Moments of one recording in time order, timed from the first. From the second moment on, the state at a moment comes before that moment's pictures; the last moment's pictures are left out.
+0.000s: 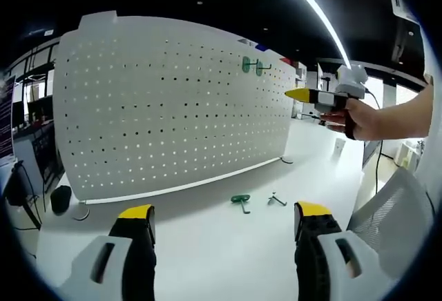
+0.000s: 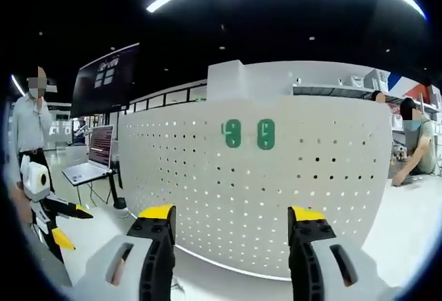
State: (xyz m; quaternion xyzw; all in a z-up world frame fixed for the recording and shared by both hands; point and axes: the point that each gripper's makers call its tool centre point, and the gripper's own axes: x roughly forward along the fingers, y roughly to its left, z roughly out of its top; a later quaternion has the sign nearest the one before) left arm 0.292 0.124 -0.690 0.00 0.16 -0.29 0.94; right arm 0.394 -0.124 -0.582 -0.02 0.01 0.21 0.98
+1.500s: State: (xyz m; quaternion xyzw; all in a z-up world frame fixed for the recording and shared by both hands) left arm 0.290 0.122 -0.689 0.00 0.16 -0.30 0.94; right arm 0.306 -0.149 -0.670 -0.03 0.12 0.23 0.96
